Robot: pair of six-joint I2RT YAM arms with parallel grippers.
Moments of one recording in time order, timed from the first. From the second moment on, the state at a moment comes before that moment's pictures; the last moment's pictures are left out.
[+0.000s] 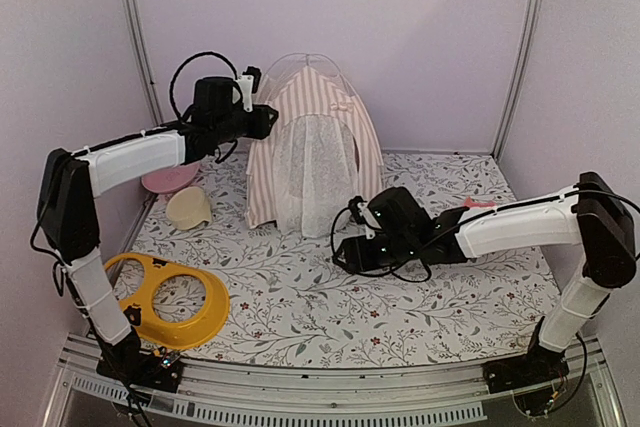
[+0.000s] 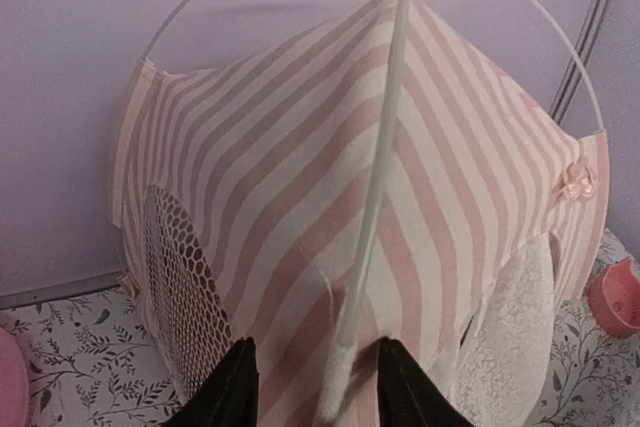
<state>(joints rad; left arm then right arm) -0.47 1.80 1.49 0.04 -0.03 -0.11 0.95 1.69 0.99 -0.06 -0.02 0.59</state>
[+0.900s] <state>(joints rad) -0.44 1.12 0.90 -0.11 -0.16 -0.40 0.71 1.63 1.05 -0.05 -0.09 0.51</state>
